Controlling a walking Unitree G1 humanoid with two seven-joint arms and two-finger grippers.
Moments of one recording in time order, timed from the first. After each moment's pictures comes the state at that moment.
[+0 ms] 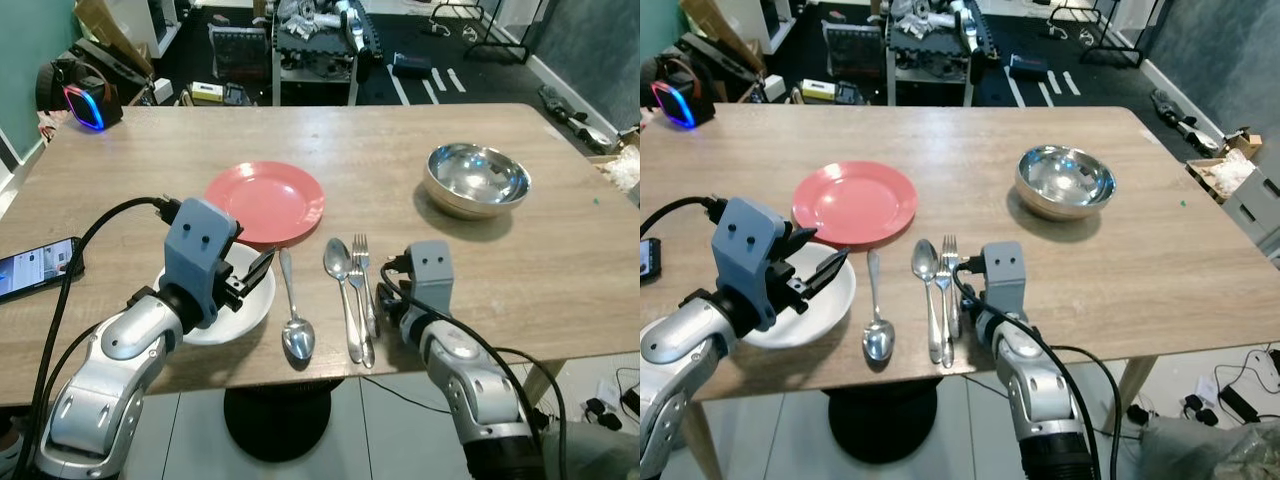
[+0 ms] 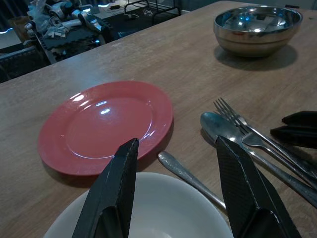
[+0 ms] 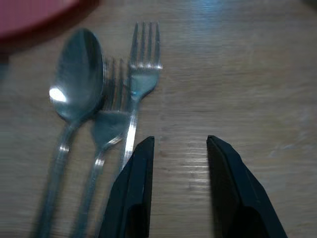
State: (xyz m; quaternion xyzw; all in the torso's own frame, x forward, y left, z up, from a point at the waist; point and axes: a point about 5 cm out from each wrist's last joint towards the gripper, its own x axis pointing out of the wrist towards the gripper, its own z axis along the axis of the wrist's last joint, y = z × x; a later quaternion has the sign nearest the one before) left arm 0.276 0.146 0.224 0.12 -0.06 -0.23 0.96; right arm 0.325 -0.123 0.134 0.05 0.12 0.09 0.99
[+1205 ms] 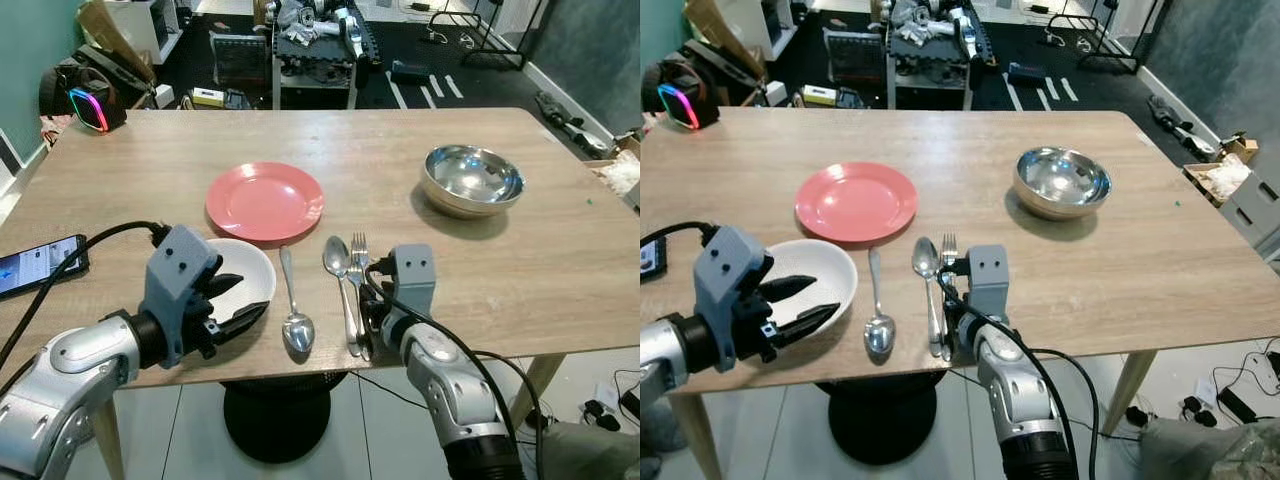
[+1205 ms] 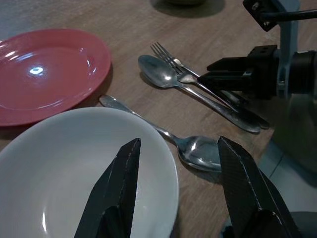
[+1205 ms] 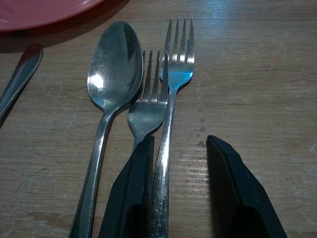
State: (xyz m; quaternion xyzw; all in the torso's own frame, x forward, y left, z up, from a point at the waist) left arm 0.251 0.168 0.212 0.12 0.05 -0.37 0.92; right arm 0.330 -0.112 0.126 0.02 0.12 0.08 0.99
